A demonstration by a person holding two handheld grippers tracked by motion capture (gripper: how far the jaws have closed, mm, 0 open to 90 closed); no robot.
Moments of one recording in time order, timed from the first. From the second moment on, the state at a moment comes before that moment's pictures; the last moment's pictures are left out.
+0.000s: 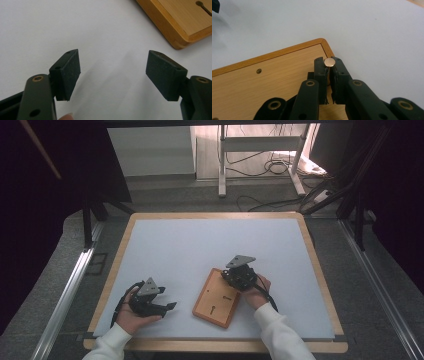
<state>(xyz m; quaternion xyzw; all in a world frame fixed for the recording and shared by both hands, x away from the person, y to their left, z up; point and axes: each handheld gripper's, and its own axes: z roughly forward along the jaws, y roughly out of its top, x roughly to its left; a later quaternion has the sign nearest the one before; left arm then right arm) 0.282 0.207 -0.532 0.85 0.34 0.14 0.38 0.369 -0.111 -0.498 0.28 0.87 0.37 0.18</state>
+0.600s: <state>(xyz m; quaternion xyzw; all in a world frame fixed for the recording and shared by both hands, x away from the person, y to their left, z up) 0.281 0.212 -0.530 0.85 0.34 0.14 0.38 0.378 -0.057 -0.506 0.24 0.89 0.37 0.15</state>
